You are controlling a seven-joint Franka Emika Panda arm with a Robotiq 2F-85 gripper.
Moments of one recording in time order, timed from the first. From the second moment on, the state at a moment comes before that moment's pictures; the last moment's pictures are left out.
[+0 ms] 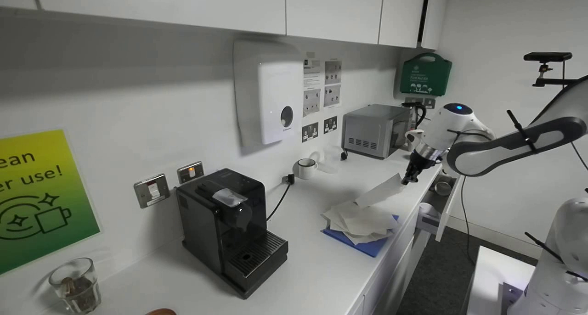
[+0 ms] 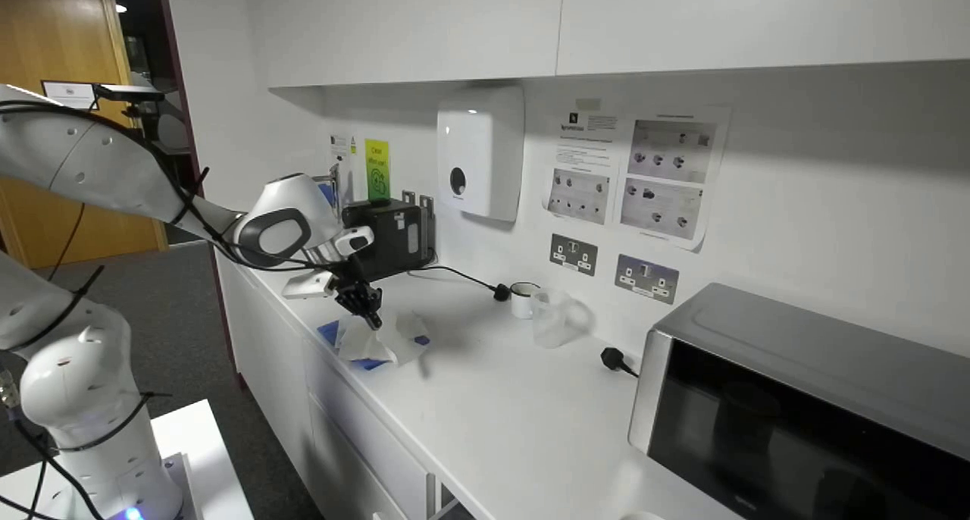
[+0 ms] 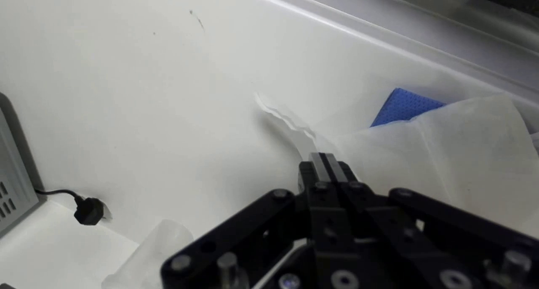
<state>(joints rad) -0.07 -0.55 -0.12 -2.73 -0.37 2.59 -0.26</state>
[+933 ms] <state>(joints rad) -0.09 -0.54 -0.23 -2.74 -0.32 2.59 -0.32</state>
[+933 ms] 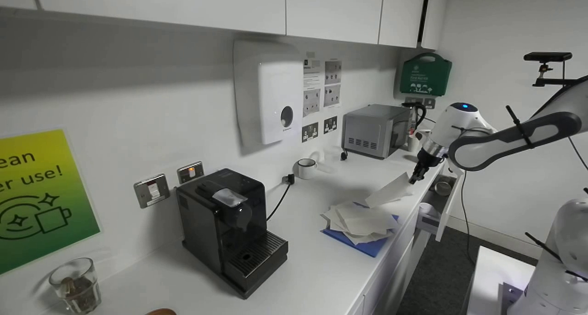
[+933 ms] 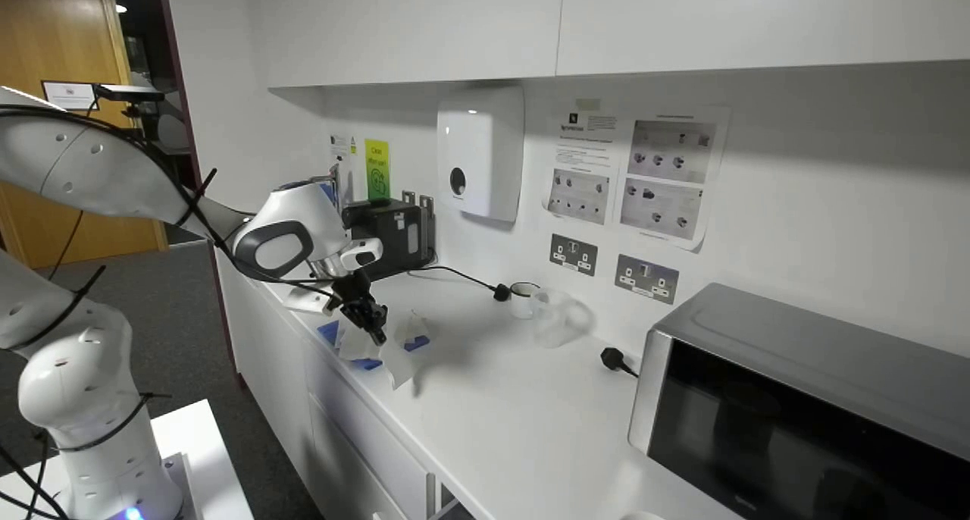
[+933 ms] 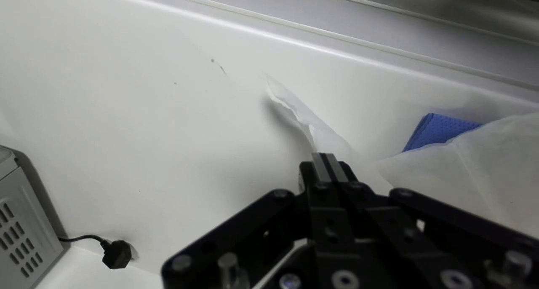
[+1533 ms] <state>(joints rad) -0.09 -0.54 -0.23 -2.74 -0.32 2.59 -0.31</state>
